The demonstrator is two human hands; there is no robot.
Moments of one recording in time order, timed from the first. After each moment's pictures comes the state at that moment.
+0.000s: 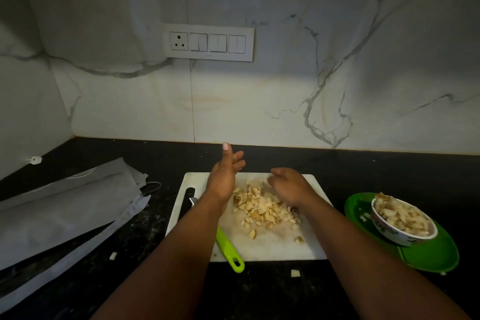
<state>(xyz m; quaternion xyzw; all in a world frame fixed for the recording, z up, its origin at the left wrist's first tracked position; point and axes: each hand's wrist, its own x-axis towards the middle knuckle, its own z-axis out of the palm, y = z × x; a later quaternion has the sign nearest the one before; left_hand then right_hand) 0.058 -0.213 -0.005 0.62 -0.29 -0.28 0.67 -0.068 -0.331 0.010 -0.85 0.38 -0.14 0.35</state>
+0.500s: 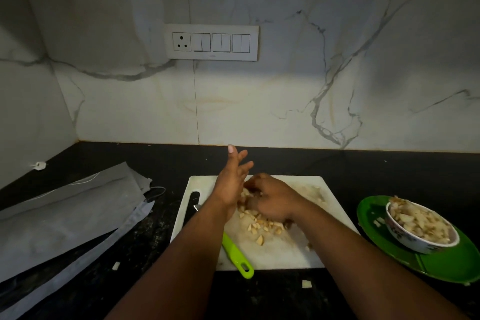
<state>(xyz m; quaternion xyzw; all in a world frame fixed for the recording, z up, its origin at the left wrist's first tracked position) 0.076 -0.226 -0.020 0.57 -0.29 -0.34 0.69 -0.032 -0.313 -0.006 -0.95 0.20 -0.05 0.25</state>
